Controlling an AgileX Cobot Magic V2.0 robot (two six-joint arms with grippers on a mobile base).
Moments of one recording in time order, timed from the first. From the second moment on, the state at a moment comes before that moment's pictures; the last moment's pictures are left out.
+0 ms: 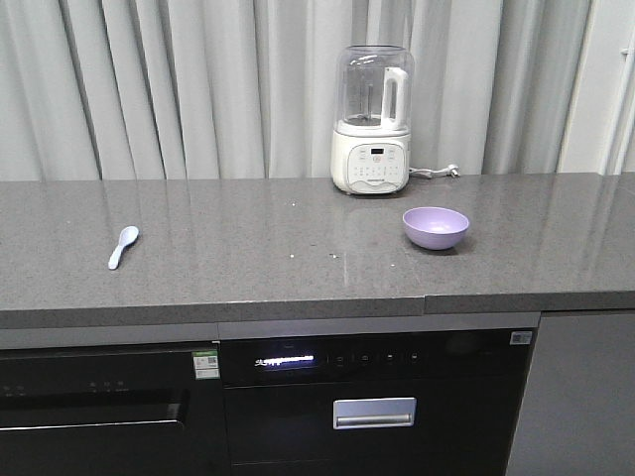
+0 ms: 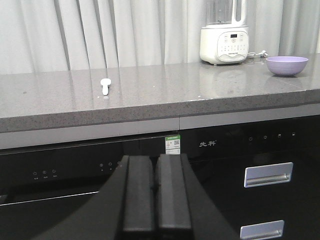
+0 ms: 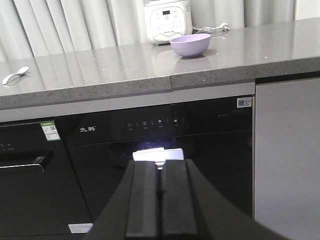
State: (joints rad) left arm -0.11 -0.01 0.03 -0.14 0.08 0.13; right arm 0.13 -0.01 0.03 -0.07 0.18 0.22
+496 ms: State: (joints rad) left arm -0.11 -0.01 0.03 -0.14 0.08 0.13; right arm 0.13 -0.01 0.03 -0.07 0.18 0.22
